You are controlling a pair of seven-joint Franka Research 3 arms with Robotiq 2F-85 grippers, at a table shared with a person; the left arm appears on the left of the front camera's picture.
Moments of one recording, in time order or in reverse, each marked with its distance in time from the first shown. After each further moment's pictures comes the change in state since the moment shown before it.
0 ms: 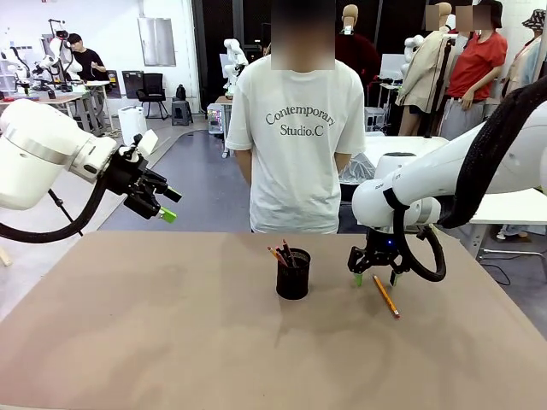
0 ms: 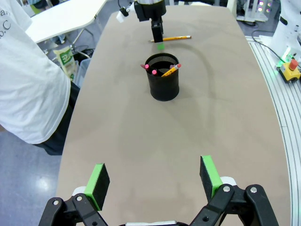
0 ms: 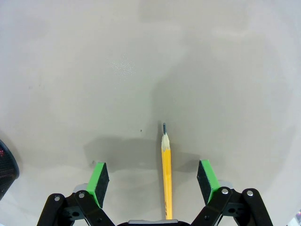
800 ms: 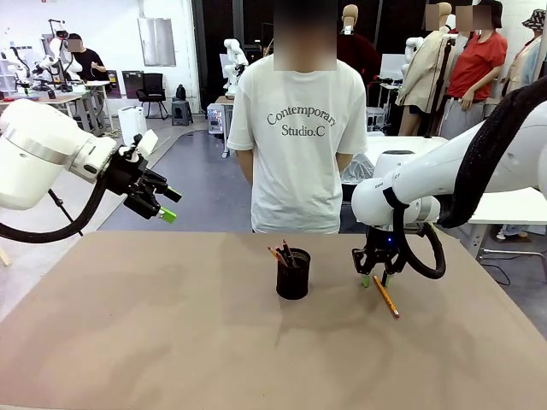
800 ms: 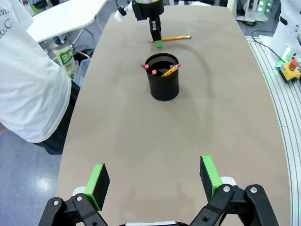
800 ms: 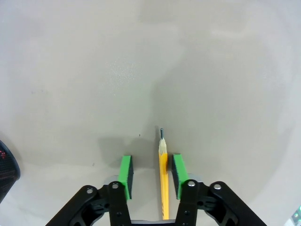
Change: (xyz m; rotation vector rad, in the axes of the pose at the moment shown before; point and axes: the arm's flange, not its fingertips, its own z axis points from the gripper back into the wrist) left arm 0.000 0.000 0.000 0.000 0.000 0.000; right arm 0.005 0.000 0.006 -0.012 -0.013 0.012
